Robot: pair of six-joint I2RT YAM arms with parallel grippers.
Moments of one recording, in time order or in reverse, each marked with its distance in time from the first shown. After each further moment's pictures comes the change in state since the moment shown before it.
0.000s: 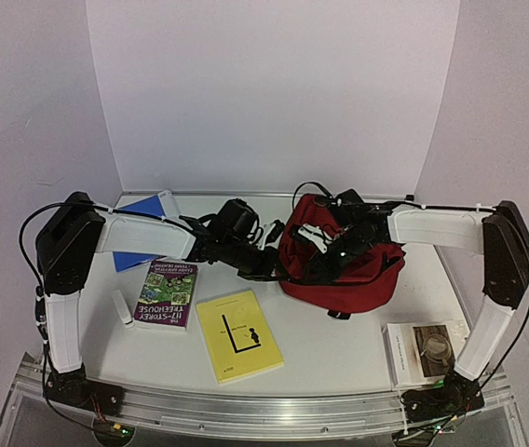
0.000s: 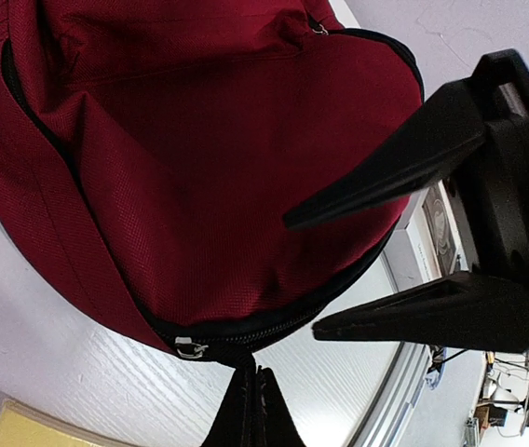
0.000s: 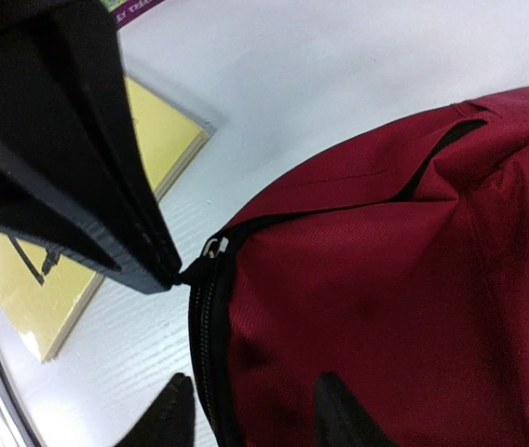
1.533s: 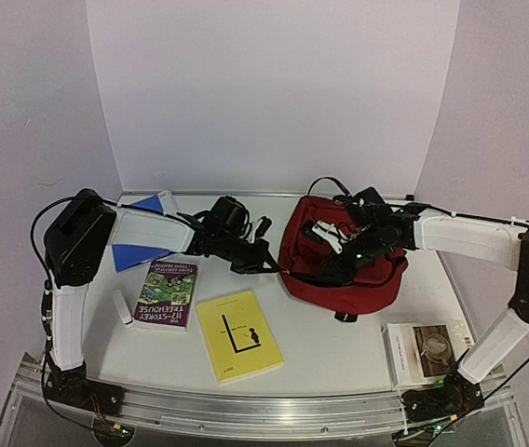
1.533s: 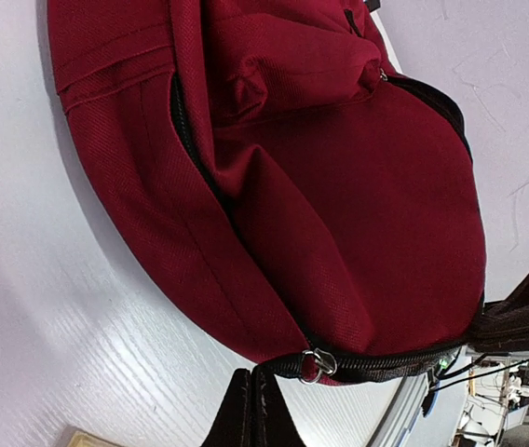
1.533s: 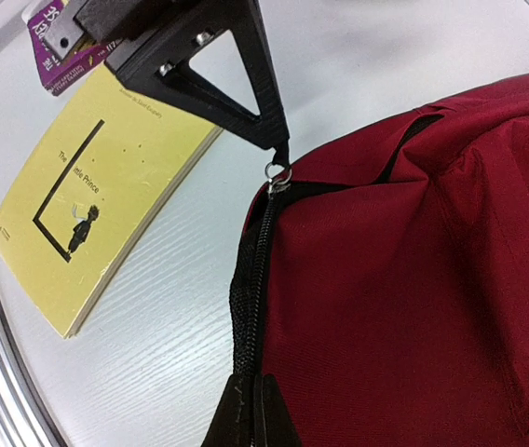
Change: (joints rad) left arm 0.100 0.074 0.027 0.024 0.034 -0.052; right arm 0.013 -0.185 -0.111 -0.009 0.040 0.026
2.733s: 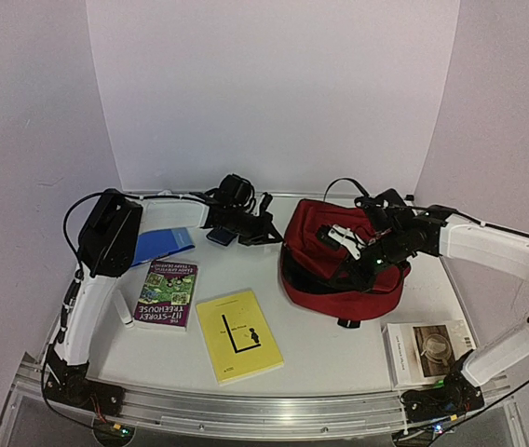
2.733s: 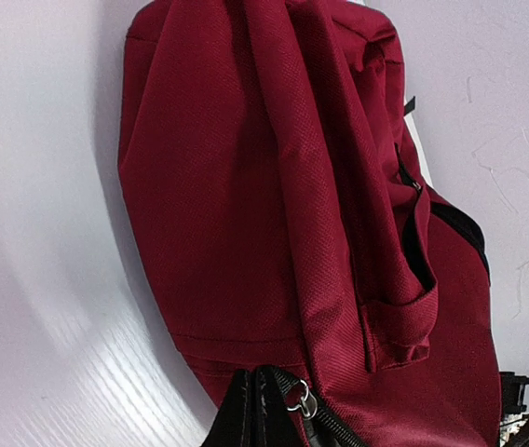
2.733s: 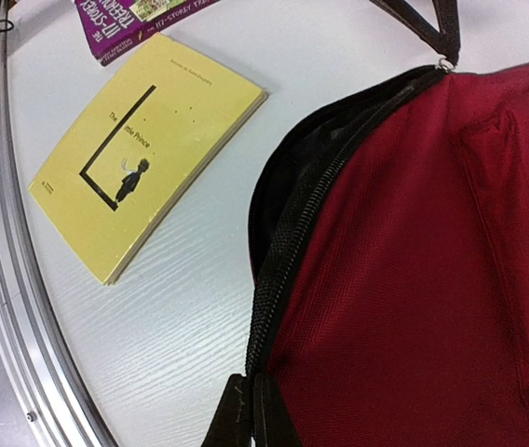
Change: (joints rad) left arm 0.111 0.297 0.485 -0.161 0.015 0.032; right arm -0.002 -0.163 -0.074 -0.107 -0.052 -0.032
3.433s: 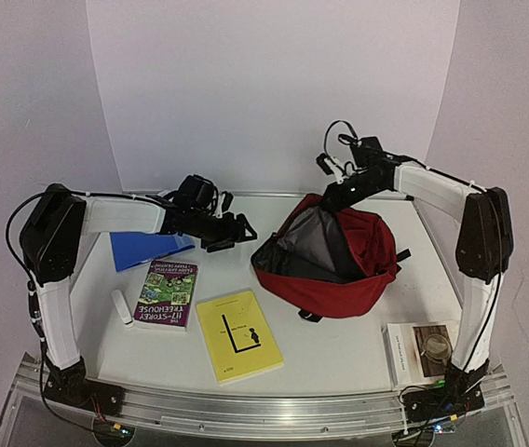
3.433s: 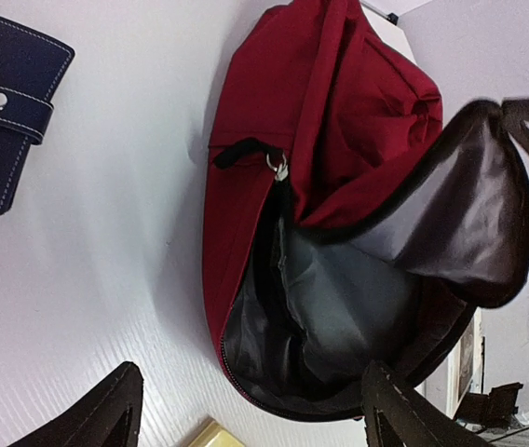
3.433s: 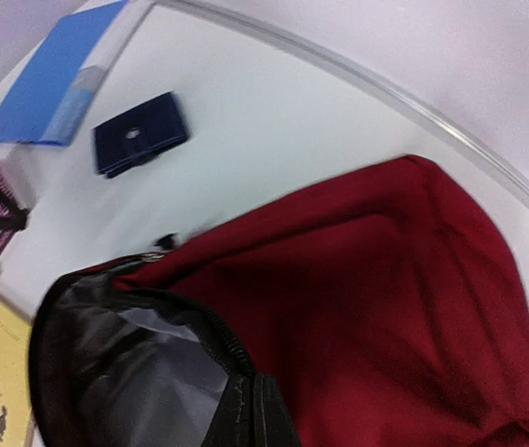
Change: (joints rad) left arm 0.041 -0.411 -0.507 0.088 -0.166 -0.058; right arm -0.241 0.596 0.710 0.081 0.051 0.134
